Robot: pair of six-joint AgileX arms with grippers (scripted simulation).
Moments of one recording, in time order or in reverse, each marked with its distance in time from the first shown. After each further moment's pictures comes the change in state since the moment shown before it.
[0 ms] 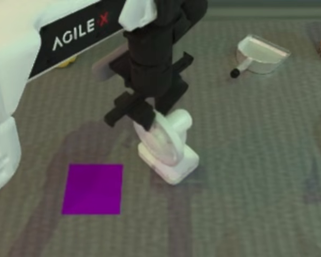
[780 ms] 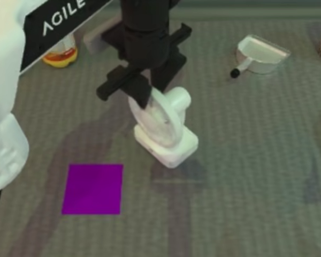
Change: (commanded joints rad) left arm 0.019 0.041 0.268 -0.224 0.000 0.000; right arm 0.000 0.000 0.000 0.000 0.000 0.000
